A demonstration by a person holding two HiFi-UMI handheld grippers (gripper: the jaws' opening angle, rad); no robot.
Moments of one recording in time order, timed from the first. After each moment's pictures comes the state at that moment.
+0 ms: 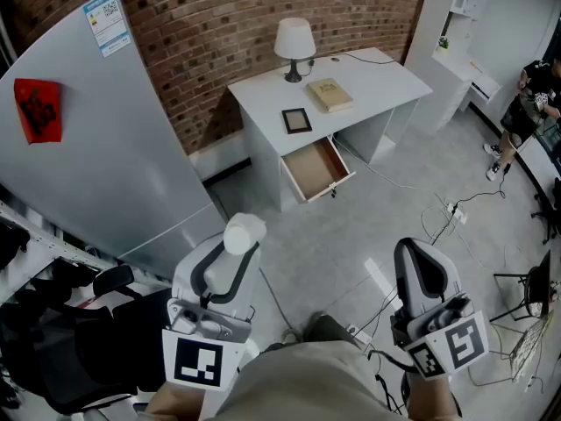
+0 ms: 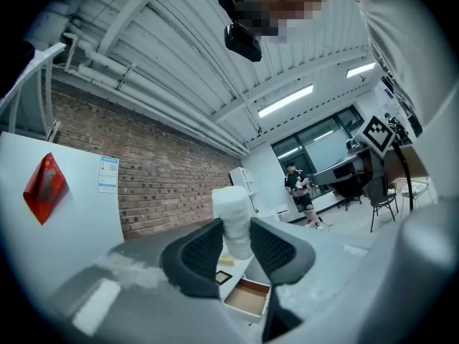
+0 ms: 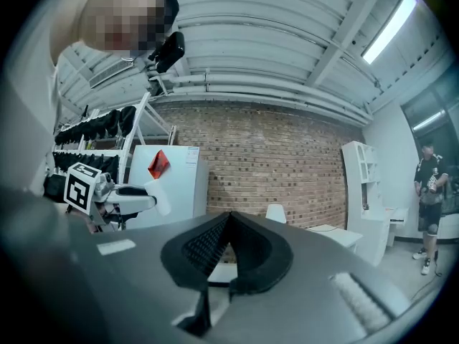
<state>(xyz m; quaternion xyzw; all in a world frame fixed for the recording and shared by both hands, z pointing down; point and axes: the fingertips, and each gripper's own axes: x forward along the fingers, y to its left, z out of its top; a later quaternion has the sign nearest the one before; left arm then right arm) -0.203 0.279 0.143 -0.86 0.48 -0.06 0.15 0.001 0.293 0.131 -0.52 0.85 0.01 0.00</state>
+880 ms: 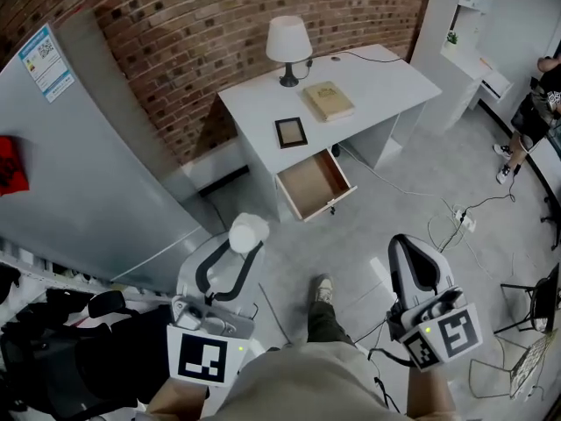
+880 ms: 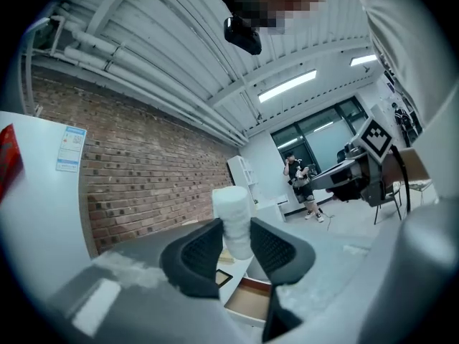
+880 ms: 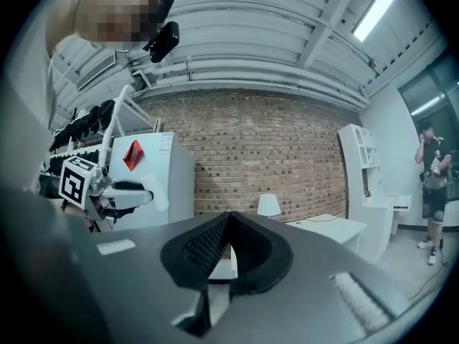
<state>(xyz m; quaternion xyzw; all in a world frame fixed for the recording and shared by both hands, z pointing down) -0.151 0.151 0.173 -0.86 0.48 -0.10 0.13 0.049 0.156 0.179 -0.52 0.85 -0.03 -0.01</state>
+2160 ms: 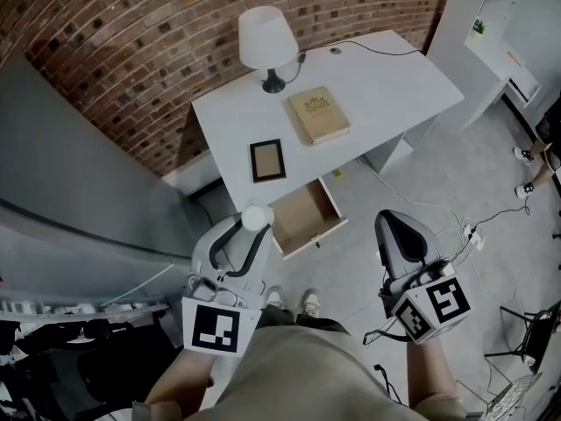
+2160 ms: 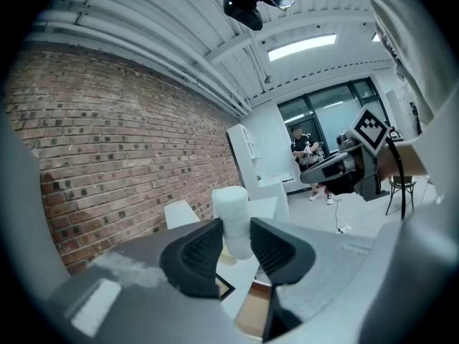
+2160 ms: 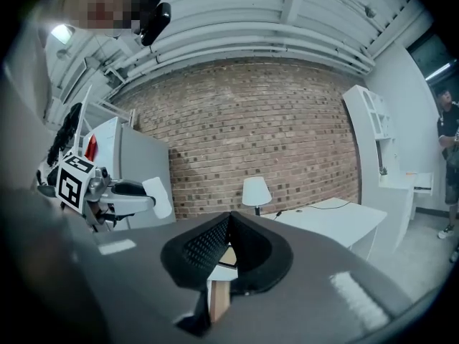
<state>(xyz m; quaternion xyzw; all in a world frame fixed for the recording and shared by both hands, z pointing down) -0.033 -0.131 0.240 -0.85 0.50 -0.17 0.06 0.148 -0.143 0.243 -0.48 0.87 -0.11 -0.04</state>
